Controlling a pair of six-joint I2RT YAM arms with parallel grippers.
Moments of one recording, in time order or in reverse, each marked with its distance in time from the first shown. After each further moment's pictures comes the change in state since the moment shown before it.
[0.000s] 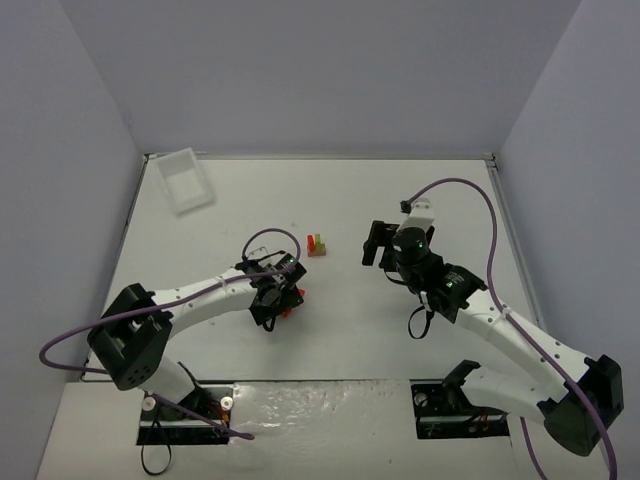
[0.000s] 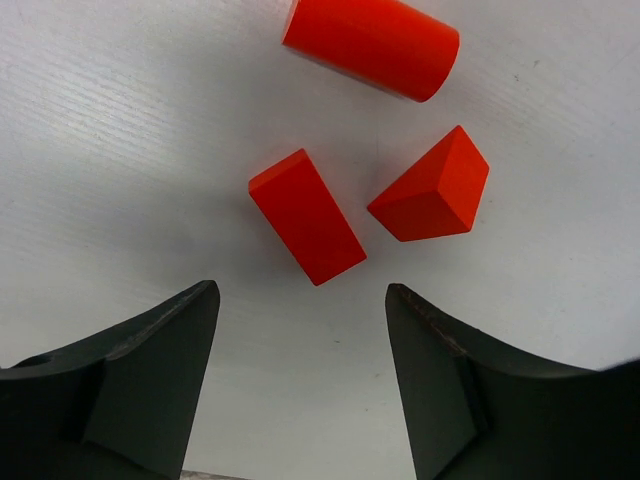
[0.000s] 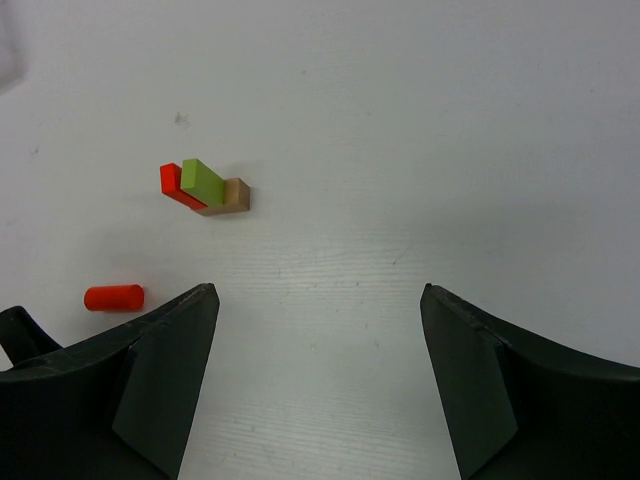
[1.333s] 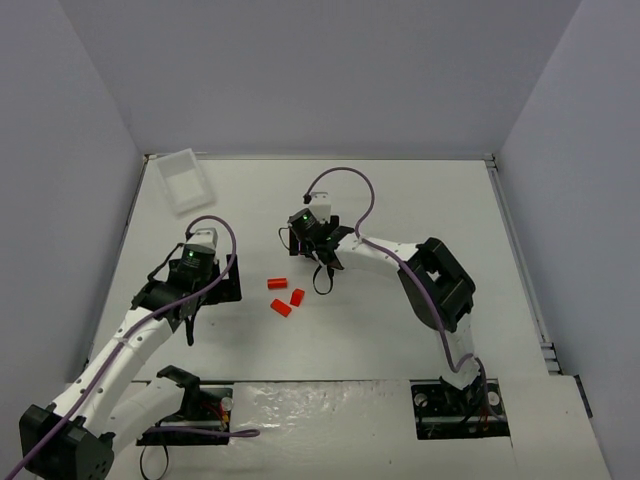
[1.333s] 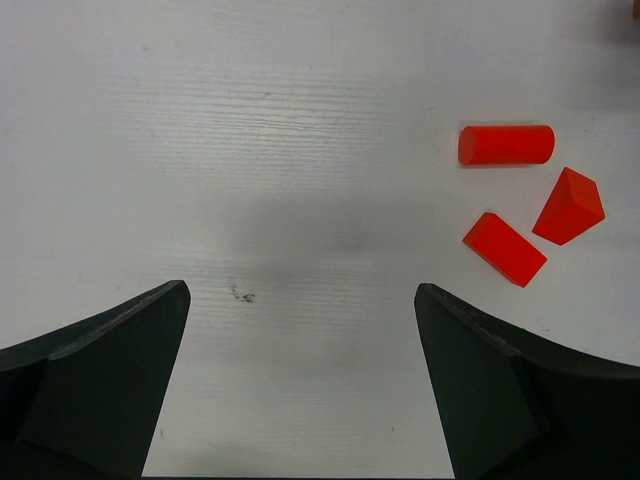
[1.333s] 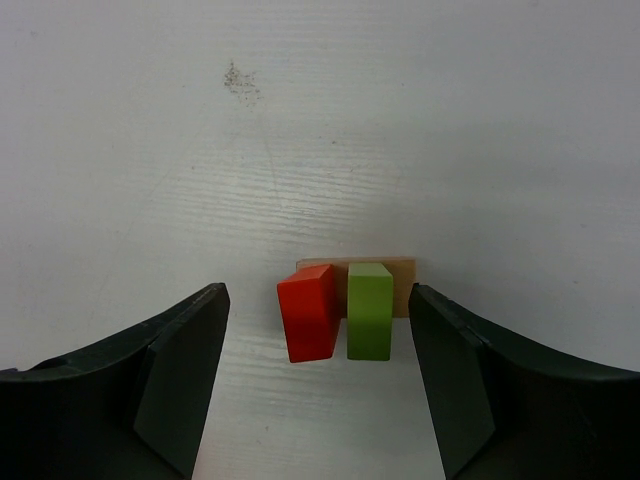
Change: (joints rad) left arm 0.444 -0.610 -0.178 -0.009 0.075 0.889; right arm 0.135 0.994 0.585 0.100 0.026 0.082
